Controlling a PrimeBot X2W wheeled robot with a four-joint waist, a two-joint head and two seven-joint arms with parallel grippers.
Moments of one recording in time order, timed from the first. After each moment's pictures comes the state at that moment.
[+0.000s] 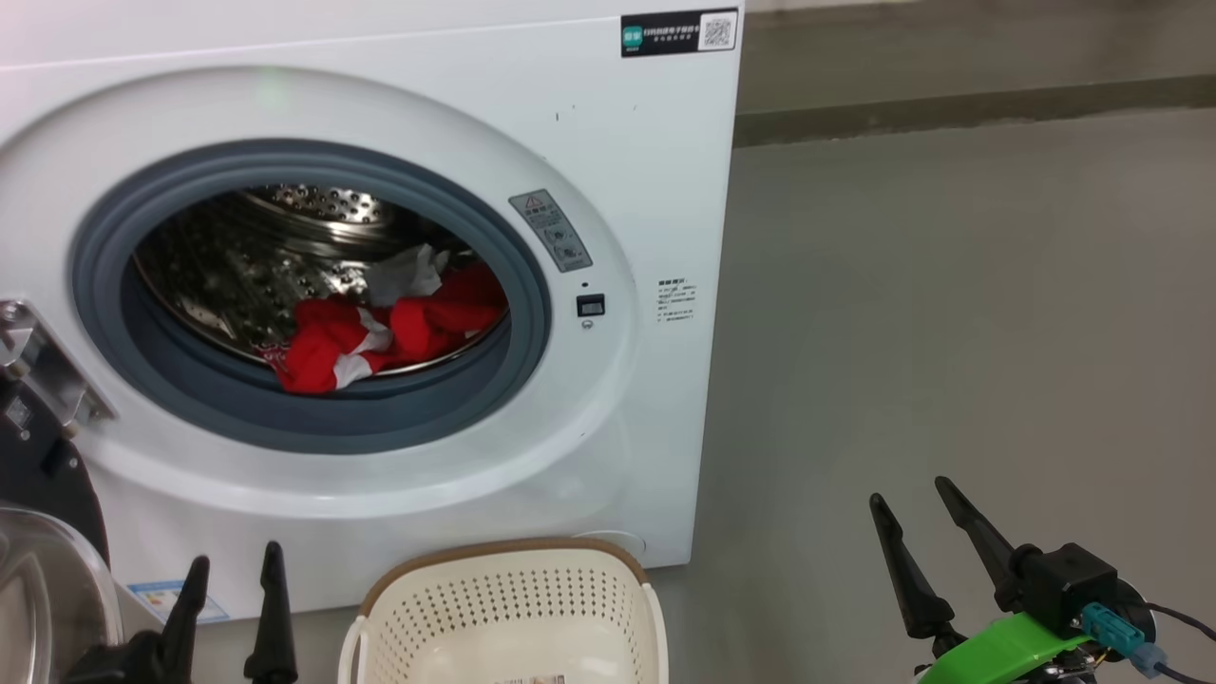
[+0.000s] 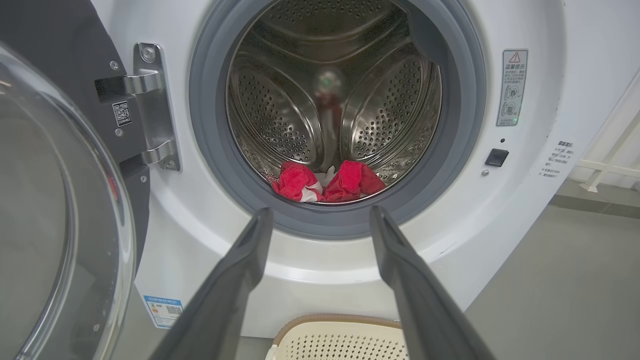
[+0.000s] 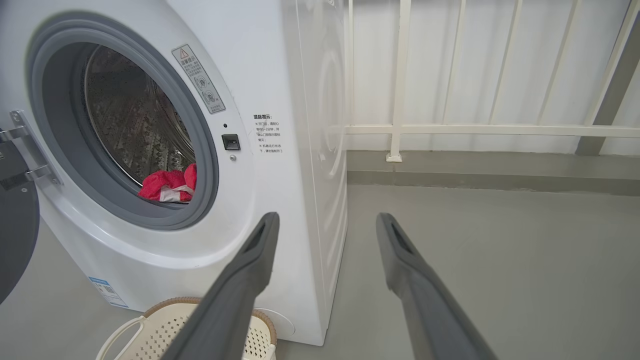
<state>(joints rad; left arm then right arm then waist) -0.02 0.13 0.05 0.31 -0.37 -0.02 -0.25 -0.02 -0.11 0.11 0.29 0.30 0.12 -0.26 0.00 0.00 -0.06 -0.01</state>
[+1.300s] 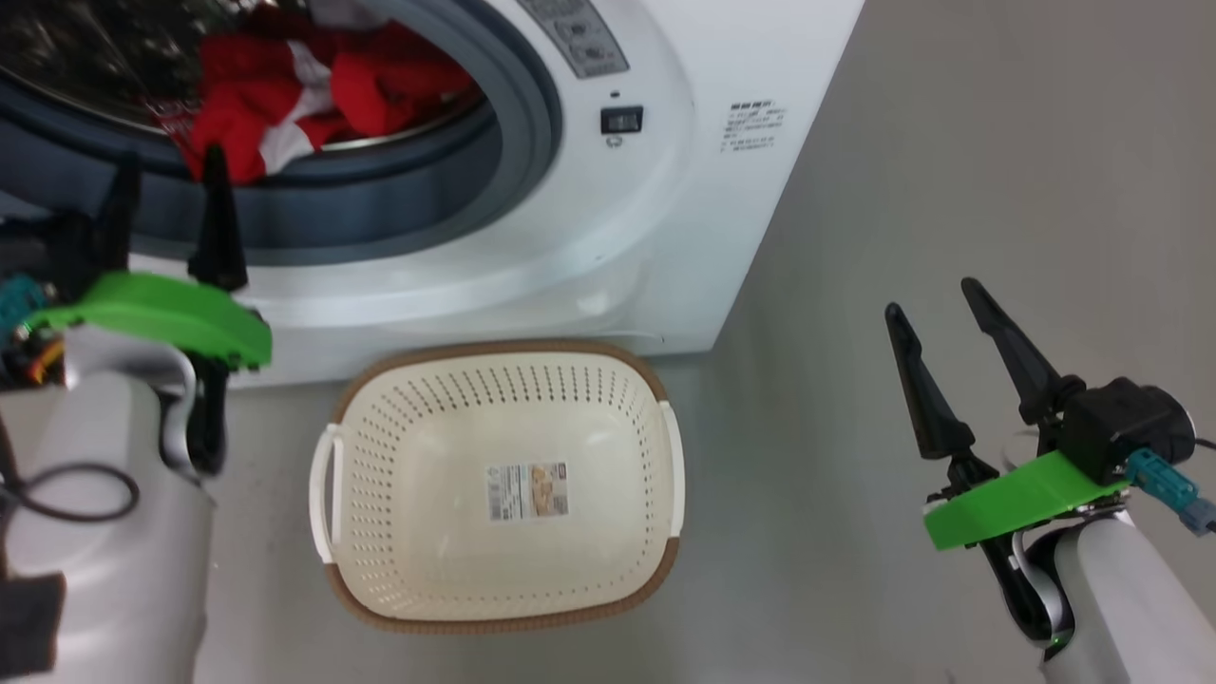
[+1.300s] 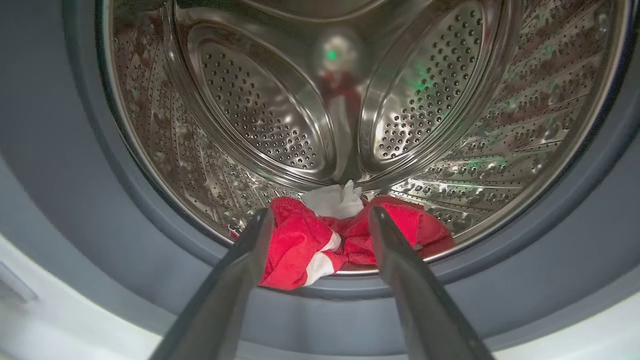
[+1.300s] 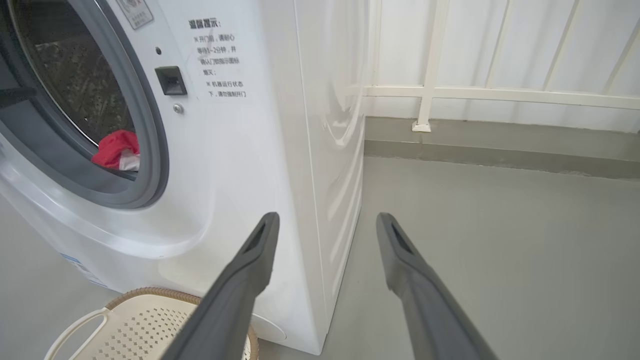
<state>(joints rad) -0.82 0.15 0.00 0.78 -0.33 -0.07 -0.25 -0.27 -0.15 0.11 0.22 0.28 0.12 -0.26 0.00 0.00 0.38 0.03</state>
